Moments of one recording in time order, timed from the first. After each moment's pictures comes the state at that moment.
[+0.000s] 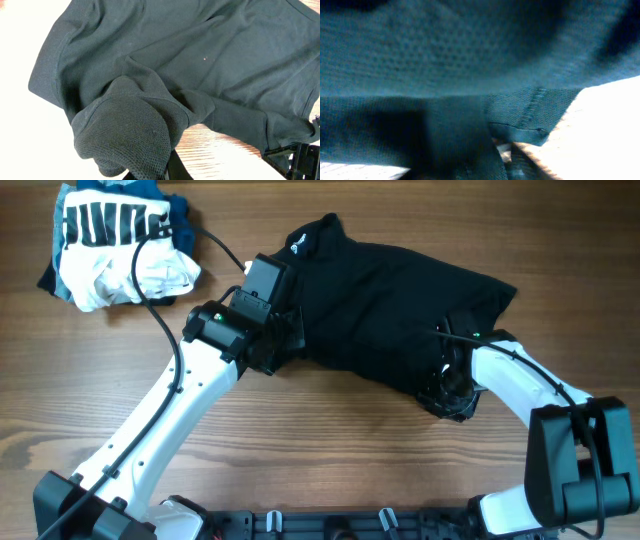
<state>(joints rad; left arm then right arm) -0.50 1.49 1.29 -0.87 -0.03 -0.54 0.15 1.67 0.84 -0.85 -0.10 0.59</state>
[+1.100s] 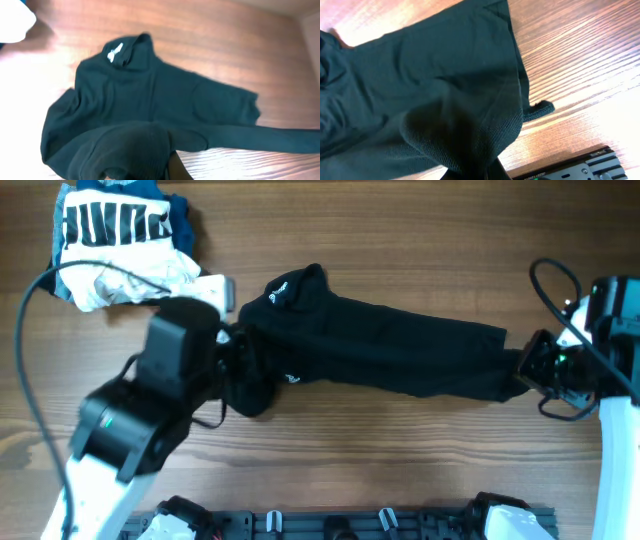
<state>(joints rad) -0.46 1.09 1.28 -0.97 0.00 -0.53 -0.21 1.23 1.40 -1.46 -0.10 0.34</state>
